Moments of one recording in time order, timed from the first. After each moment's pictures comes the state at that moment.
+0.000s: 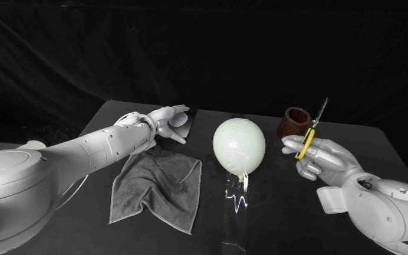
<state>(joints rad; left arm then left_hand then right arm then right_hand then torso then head) 1.11 -0.55 -0.08 0.68 -1.12 -0.22 0.35 1.57 -0.31 -0.23 0.30 0.05 0.25 0.06 0.03 0.16 0.15 0.06 0.02 0.02 0.10 0.15 0.02 0.05 0.07 0.16 0.28 0.06 0.03 1.17 -1.09 -0.18 1.86 0.09 -0.46 0.35 1.31 -0.05 0.59 -0.01 0.05 1.02 0.10 0.19 0.71 1.24 0.09 0.30 0.34 1.46 -0.05 1.26 1.04 0.07 1.36 0.06 1.26 1.31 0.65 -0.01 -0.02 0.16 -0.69</state>
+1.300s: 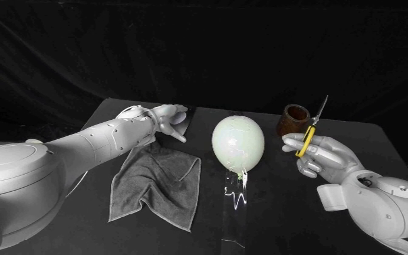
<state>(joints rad) 1.13 -0.51 -0.07 0.63 -1.22 -0.11 0.25 1.52 -0.31 -0.22 0.31 0.05 0.25 0.14 0.05 0.18 0.15 0.18 0.03 0.03 0.07 0.16 0.03 0.05 0.06 0.04 0.26 0.01 0.01 1.17 -1.09 -0.18 1.86 0.07 -0.47 0.35 1.31 -0.05 0.59 -0.02 0.05 1.02 0.10 0.19 0.71 1.24 0.09 0.30 0.34 1.46 -0.06 1.25 1.04 0.07 1.36 0.06 1.26 1.31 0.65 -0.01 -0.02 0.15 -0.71</state>
